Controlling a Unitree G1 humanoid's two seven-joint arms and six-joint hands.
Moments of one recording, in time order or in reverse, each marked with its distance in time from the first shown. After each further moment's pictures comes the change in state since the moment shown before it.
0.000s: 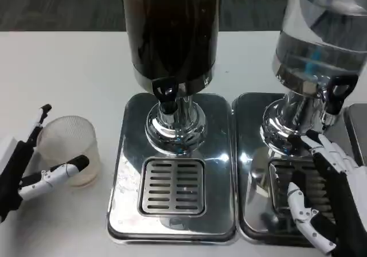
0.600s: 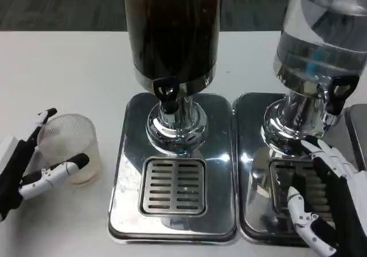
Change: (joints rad) left arm -0.039 0.000 -0.015 0.066 0.000 -0.036 0.000; right arm 0.028 0.004 0.008 -0.012 -0.001 0.000 -0.005
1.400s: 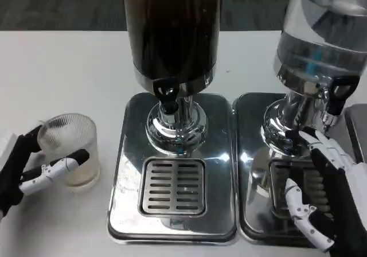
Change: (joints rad) left arm -0.021 0.000 -0.022 0.029 0.007 -0.018 0.061; right arm -0.037 -0.004 0.003 0.001 0.013 0.001 0.002
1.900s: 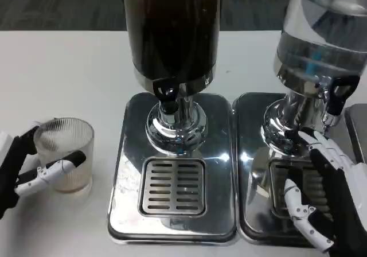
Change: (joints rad) left arm 0.029 0.014 0.003 -0.022 0.000 -0.020 0.025; right arm 0.001 -0.005 0.004 0.000 0.012 0.000 0.001
